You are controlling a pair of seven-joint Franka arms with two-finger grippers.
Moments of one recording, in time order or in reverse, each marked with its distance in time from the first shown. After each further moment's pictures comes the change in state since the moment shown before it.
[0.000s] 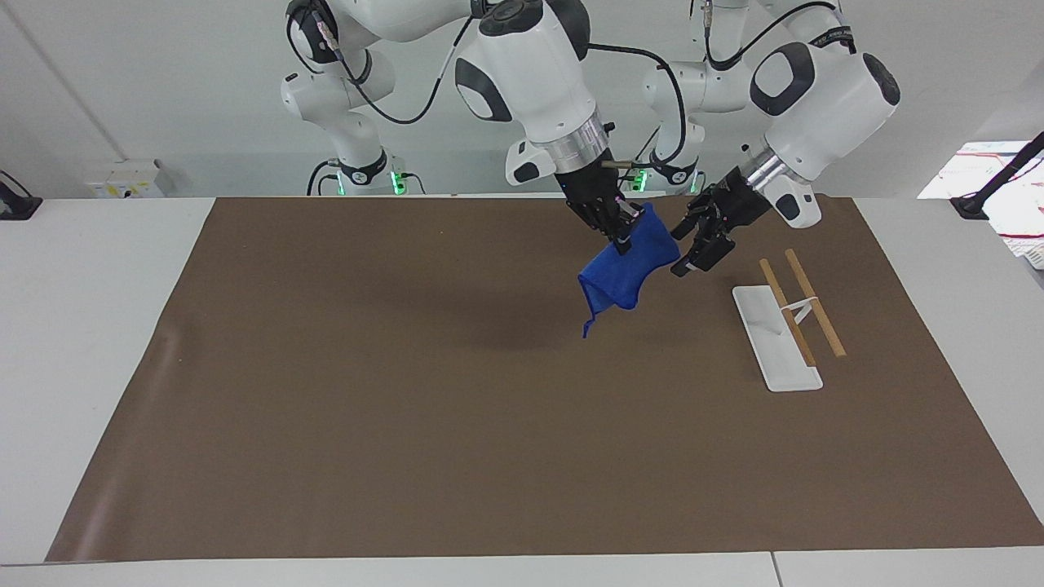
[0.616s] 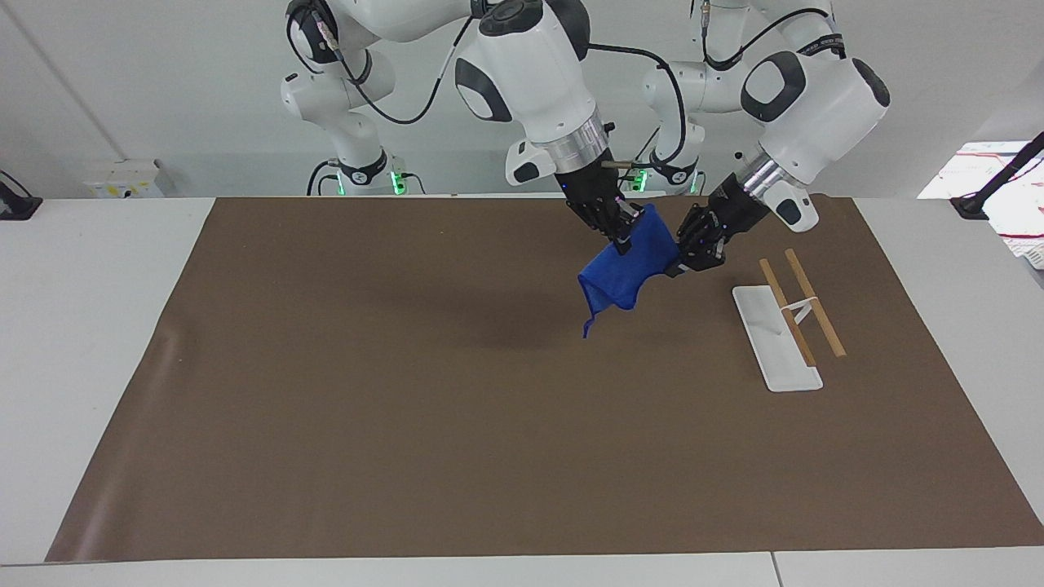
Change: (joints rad) left arm -0.008 0.000 0.004 -0.017 -0.015 0.079 -0.035; right arm 0.000 0.000 0.000 0.000 0.000 0.000 0.000
